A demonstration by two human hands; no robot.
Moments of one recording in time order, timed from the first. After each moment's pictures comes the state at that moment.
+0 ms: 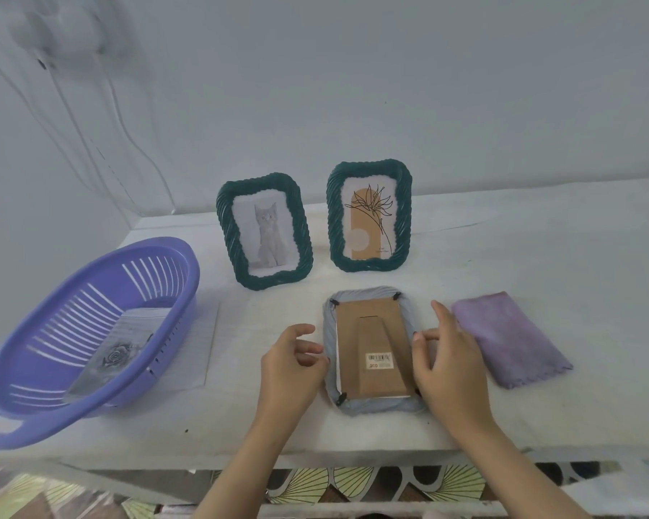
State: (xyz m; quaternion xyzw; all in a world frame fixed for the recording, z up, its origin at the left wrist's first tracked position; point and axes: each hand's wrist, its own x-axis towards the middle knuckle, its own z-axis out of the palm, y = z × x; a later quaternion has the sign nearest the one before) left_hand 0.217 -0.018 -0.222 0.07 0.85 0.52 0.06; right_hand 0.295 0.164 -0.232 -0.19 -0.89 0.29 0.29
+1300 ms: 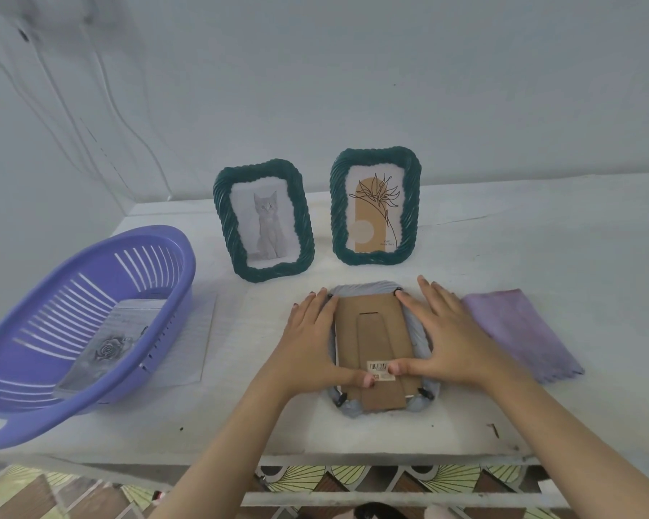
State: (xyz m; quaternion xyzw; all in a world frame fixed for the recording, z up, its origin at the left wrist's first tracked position) left_hand 0.178 -0.005 -0.226 0.33 0.91 0.21 0.16; right_hand 0.260 0.214 -0.222 -0.04 -0.98 0.18 -0.07
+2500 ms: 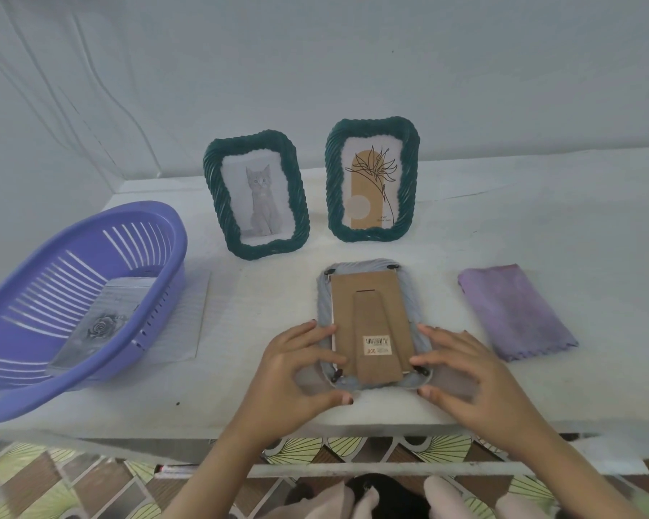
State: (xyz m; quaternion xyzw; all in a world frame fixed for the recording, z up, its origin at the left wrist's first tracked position) left_hand 0.232 -0.048 -0.247 0.32 0.84 0.43 0.06; right_hand 0.346 0.193 -0.244 -0.02 -0.90 0.42 0.10
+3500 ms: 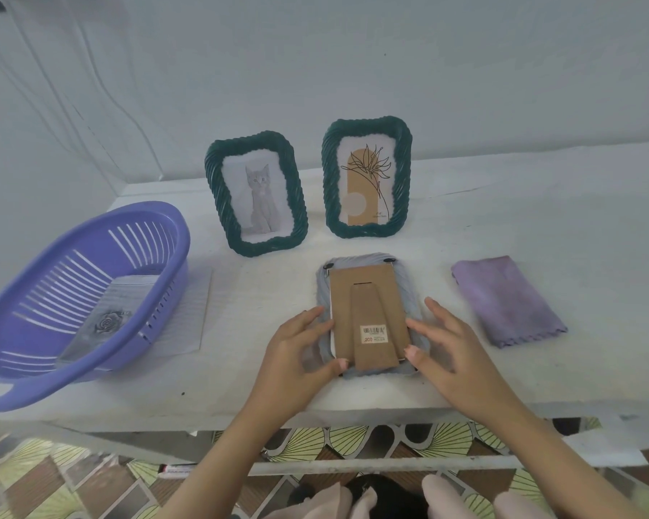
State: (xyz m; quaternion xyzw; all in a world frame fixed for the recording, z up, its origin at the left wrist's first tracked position) left_hand 0.238 -0.037 -0.236 0.27 0.87 0.40 0.07; right_hand 0.336 0.170 -0.228 -0.13 -0.90 0.42 0.06
